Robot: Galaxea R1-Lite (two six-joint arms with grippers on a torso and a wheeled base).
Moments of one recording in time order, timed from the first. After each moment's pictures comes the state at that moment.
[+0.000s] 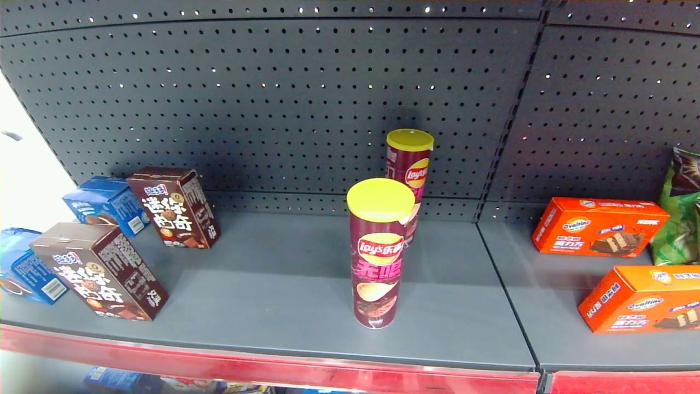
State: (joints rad) left arm -0.19 0.10 0.00 0.01 -0.01 0.01; right arm 0.00 0.00 0.00 0.00 -0.01 0.00
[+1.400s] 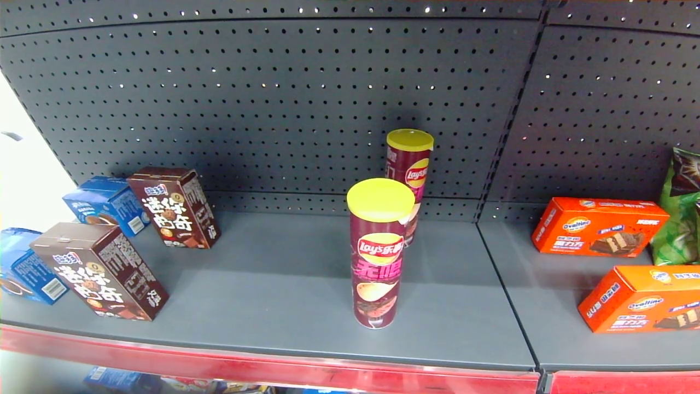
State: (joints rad) left arm -0.32 0.23 -0.15 -0.05 -0.05 0.11; right arm 0.00 0.00 0.00 0.00 -0.01 0.00
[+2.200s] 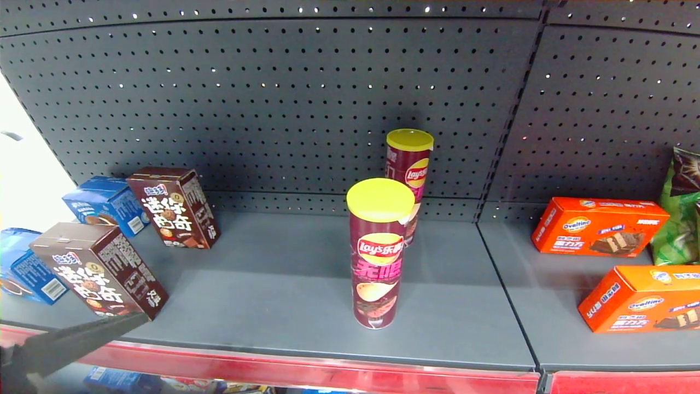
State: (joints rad) left arm -0.52 0.79 -0.35 -0.34 -0.31 -0.12; right arm 0.00 0.00 0.00 0.00 -0.01 0.00
